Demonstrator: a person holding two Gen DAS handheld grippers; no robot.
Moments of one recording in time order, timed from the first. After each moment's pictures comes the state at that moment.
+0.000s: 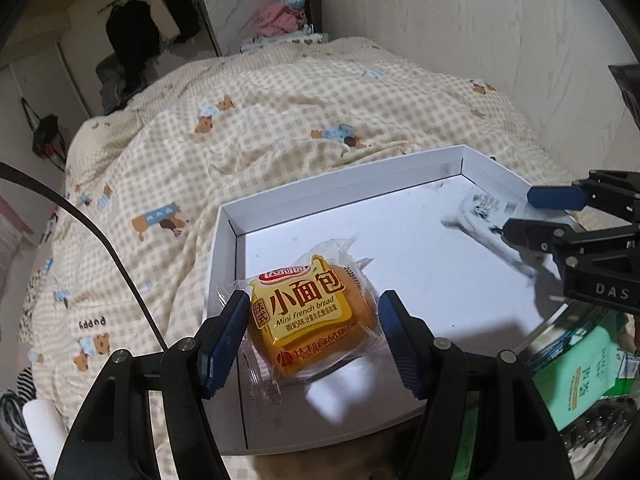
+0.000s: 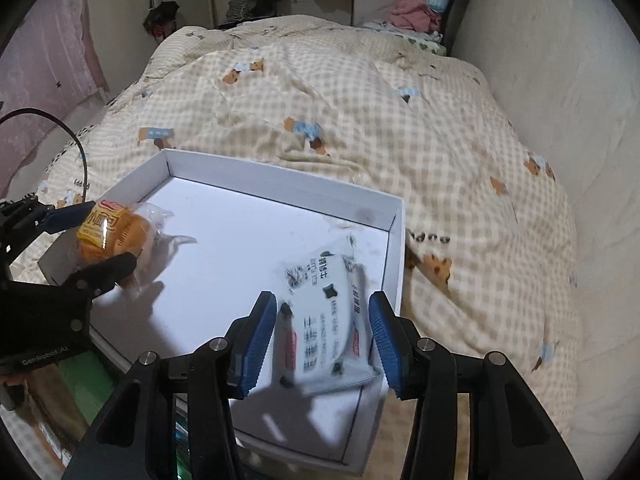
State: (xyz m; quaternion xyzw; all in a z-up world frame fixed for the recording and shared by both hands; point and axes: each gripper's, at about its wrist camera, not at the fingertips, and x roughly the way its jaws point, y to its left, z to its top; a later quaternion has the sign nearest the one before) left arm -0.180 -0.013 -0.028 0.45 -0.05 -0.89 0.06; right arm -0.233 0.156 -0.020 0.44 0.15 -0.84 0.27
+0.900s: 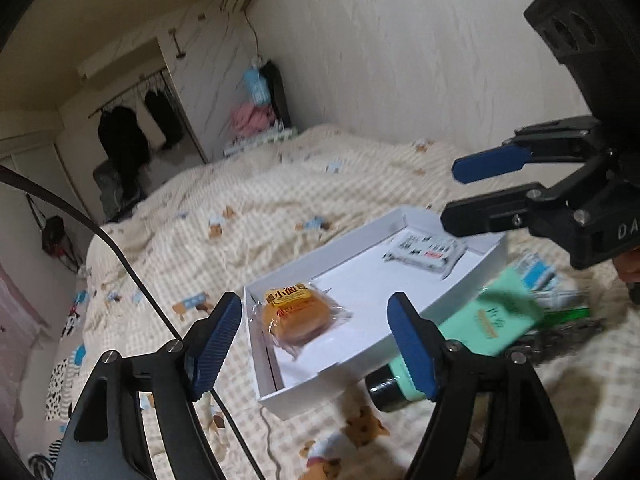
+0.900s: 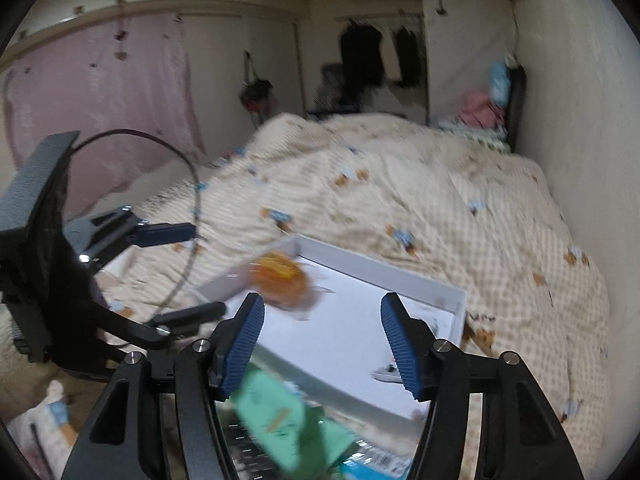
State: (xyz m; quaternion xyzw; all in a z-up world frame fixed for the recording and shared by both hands) left arm -0.081 0.011 0.041 0.29 -0.15 -0.95 0.00; right arm -0.140 0.170 0.068 0.27 0.10 -0.85 0.45
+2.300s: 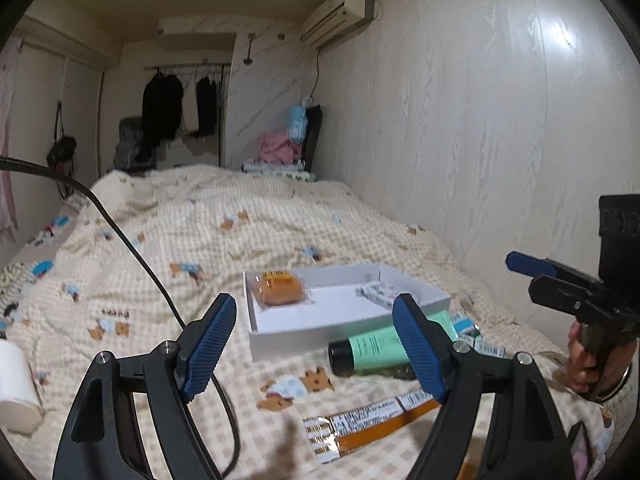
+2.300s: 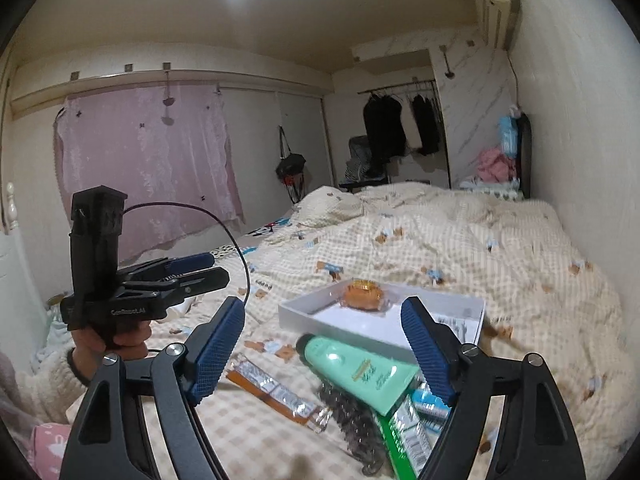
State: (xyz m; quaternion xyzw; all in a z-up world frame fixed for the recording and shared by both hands) left arm 0.019 -0.037 0.051 0.20 0.06 -0.98 0.00; right arm -0.063 0.240 0.058 0.18 -0.01 -0.85 0.49
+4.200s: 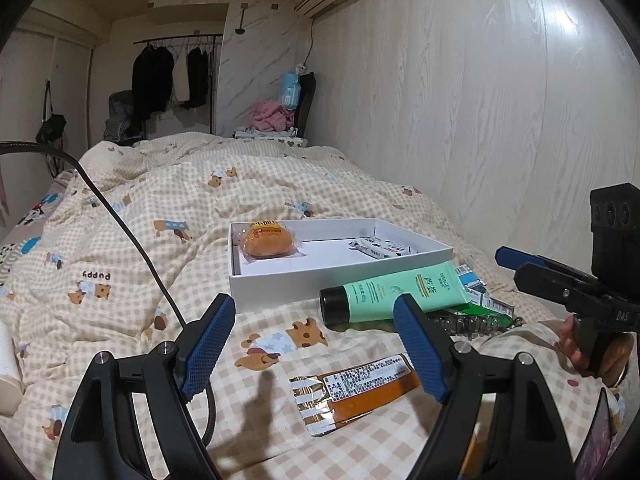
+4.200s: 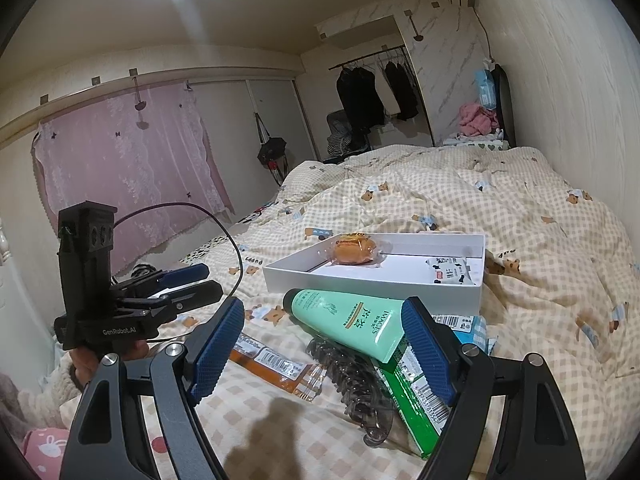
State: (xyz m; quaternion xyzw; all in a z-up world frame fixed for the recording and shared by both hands) left arm 0.011 -0.027 0.013 0.25 0.06 -0.97 -0.02; right arm -0.067 0.244 0.020 0.23 -0.03 -0.85 0.46
